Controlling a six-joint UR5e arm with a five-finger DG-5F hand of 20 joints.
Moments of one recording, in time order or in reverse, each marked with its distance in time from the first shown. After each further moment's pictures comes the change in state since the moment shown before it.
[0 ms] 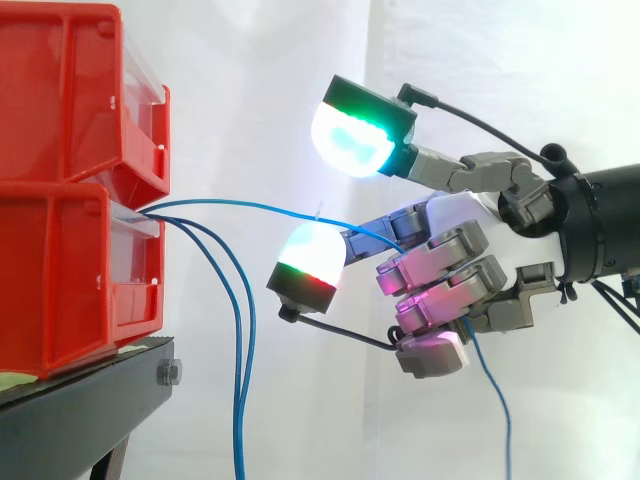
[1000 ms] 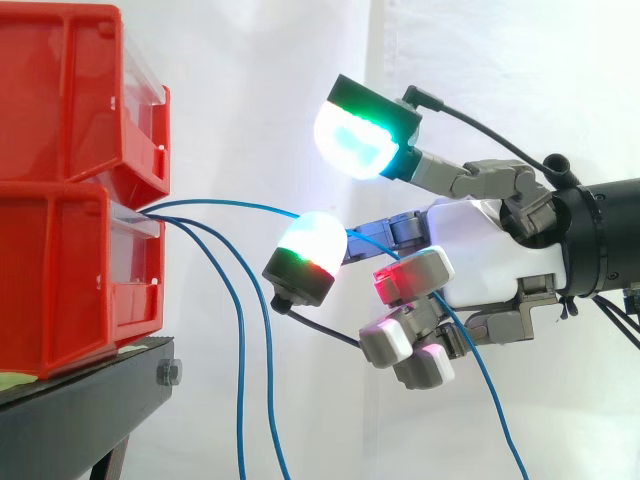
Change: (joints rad) arm 0.004 0.000 -0.040 0.073 -0.015 0.048
